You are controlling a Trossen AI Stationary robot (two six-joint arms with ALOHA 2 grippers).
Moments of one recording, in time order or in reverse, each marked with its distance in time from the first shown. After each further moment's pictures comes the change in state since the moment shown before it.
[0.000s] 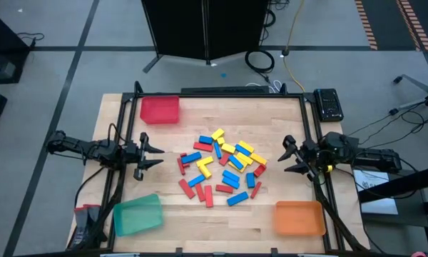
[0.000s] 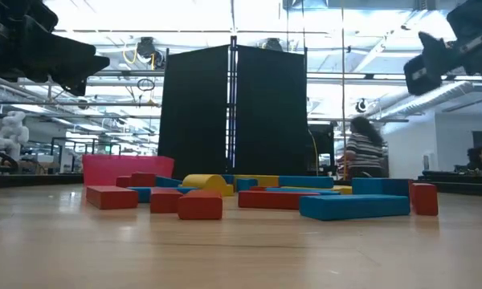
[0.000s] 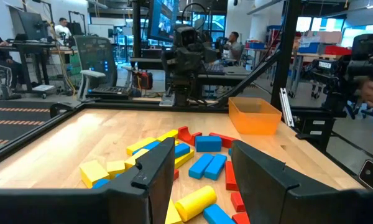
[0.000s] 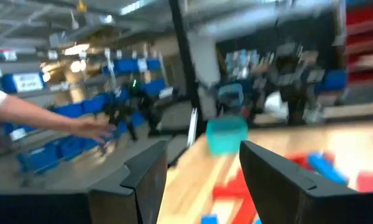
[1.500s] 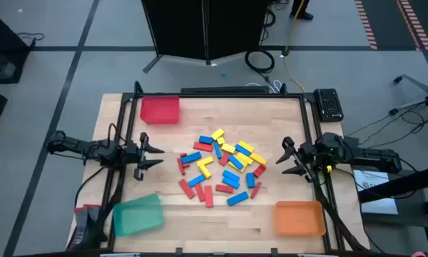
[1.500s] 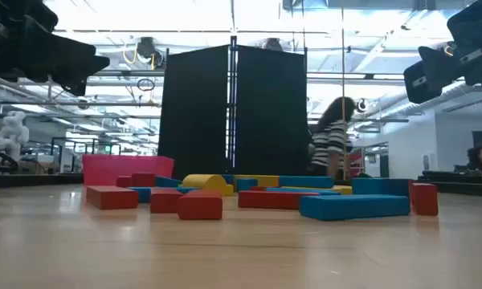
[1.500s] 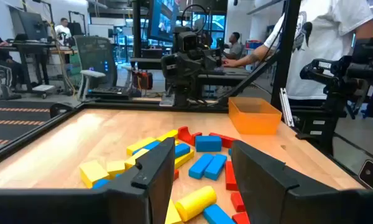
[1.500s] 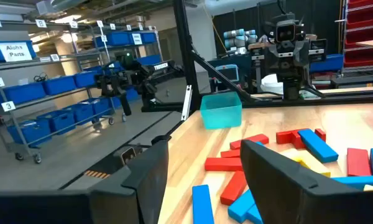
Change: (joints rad) left arm 0.000 0.000 0.000 0.000 0.000 0.000; right arm 0.000 0.001 0.002 -0.131 -0.026 -0.105
